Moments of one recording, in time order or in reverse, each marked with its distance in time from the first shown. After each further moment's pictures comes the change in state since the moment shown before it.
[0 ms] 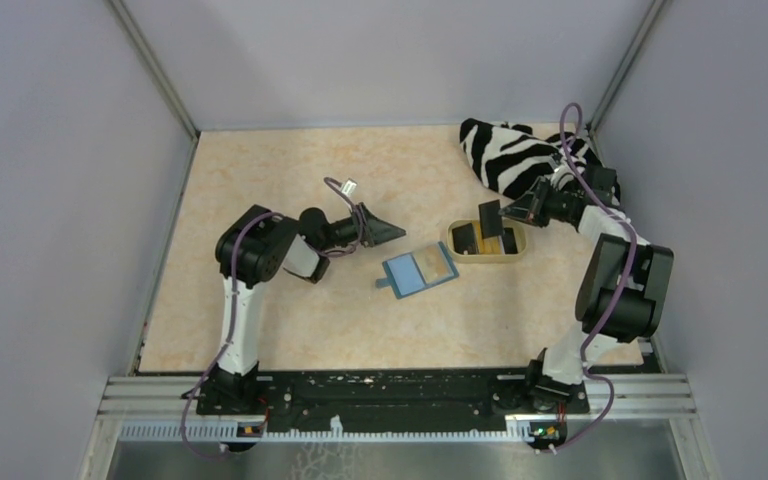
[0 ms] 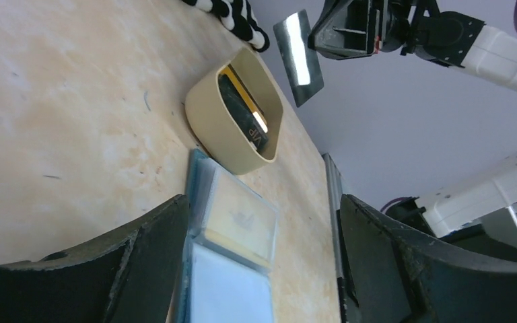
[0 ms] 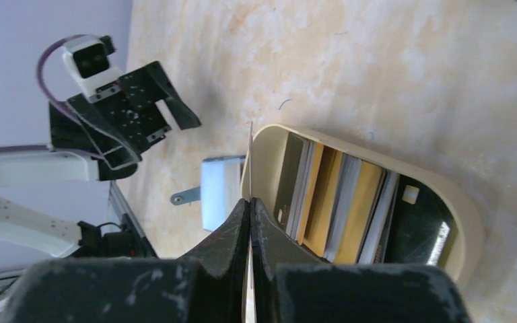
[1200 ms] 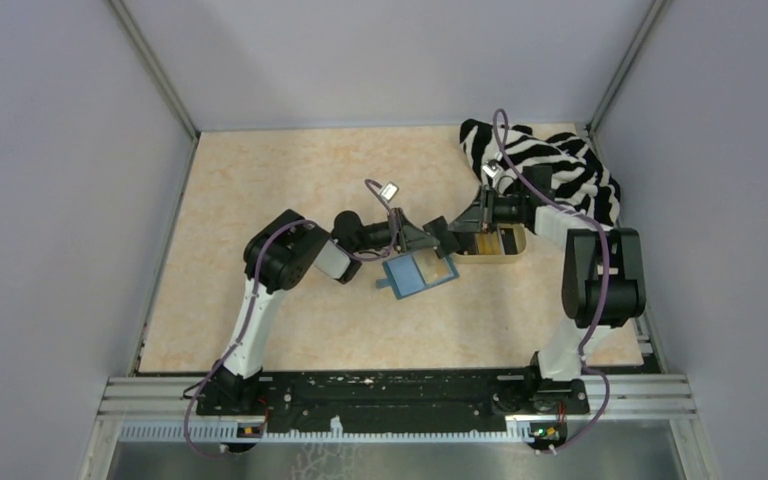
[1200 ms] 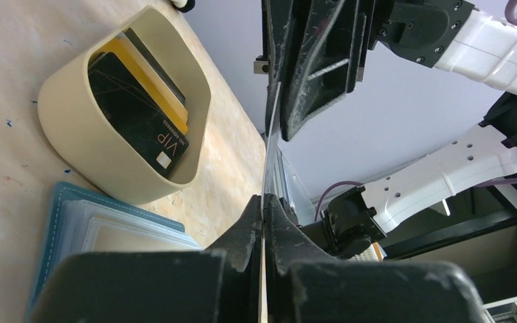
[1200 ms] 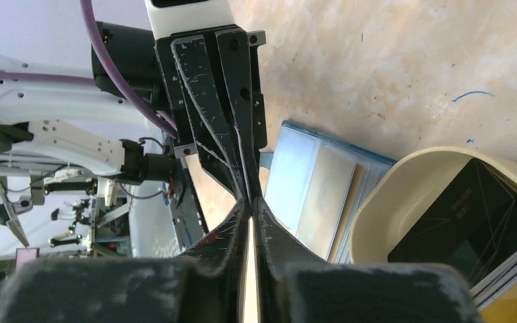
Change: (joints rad) left arm -0.188 0.113 0.193 0.010 -0.018 -0.218; right arm 0.307 0.058 -0.048 0.163 -0.154 0.105
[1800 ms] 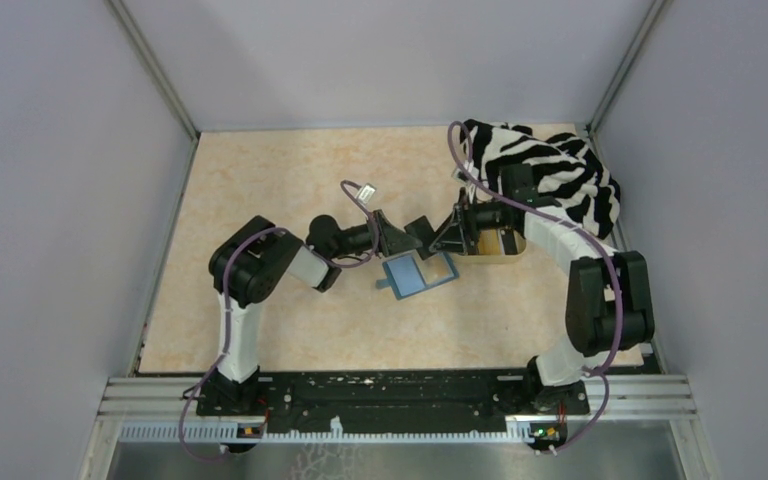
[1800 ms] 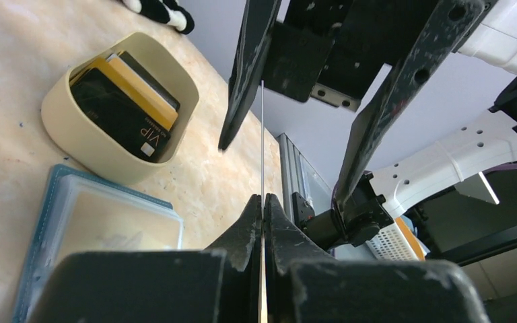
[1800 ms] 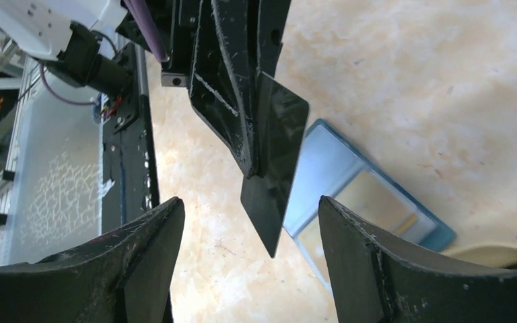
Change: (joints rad) left arm 0.036 -0.237 -0.245 -0.002 -0.014 0.169; right arm 0.132 -0.158 0.032 -0.272 0.016 -0.551
